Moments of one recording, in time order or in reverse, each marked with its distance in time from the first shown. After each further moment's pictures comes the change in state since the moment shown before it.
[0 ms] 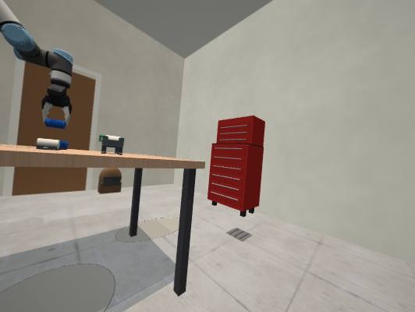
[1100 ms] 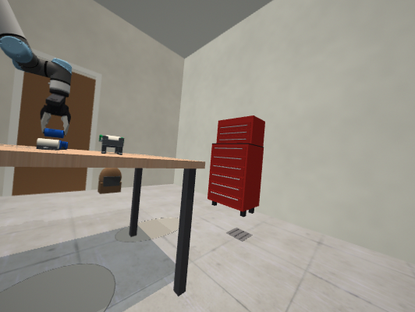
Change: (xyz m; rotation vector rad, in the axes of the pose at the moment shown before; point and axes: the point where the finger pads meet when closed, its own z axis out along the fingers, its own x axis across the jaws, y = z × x) arm 0.002 0.000 0.048 -0.001 0.003 0.000
